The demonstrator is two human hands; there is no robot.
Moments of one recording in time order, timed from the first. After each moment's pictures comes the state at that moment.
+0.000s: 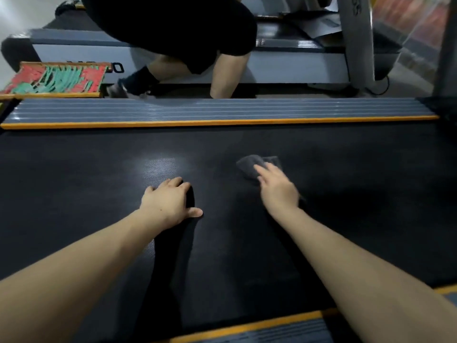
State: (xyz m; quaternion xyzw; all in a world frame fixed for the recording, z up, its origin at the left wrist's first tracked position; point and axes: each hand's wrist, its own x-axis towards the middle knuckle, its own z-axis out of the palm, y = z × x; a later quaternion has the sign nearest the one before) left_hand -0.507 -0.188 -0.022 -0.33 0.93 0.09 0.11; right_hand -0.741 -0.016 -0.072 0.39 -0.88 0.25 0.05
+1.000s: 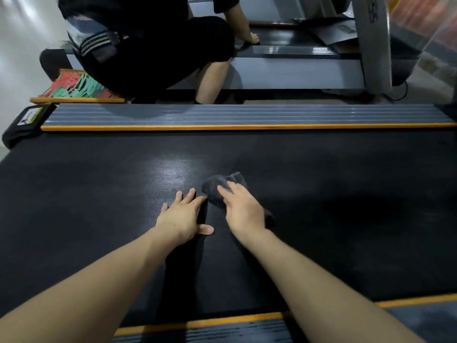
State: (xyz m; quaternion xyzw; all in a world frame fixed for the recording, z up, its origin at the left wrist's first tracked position) left_hand -0.478 -0.163 -0.031 -0.36 0.90 0.20 0.14; right_hand -0.618 -0.050 -0.068 0.51 -0.82 0.28 0.01
